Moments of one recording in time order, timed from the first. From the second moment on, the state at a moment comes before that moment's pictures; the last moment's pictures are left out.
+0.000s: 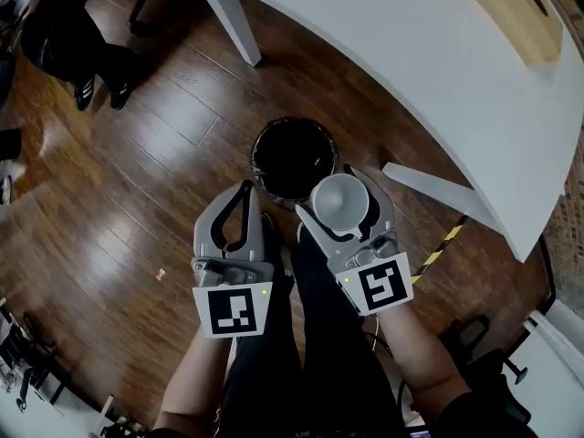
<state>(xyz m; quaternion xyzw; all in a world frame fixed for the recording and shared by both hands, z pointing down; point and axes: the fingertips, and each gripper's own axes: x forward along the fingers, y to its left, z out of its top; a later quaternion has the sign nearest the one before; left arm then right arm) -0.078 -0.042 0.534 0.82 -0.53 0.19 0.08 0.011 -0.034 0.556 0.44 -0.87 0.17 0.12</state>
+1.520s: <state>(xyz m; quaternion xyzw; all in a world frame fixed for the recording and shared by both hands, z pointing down) -0.106 -0.075 0.746 0.81 -0.51 0.24 0.17 -0.005 -0.047 0.795 0.49 -0.80 0.26 0.22</state>
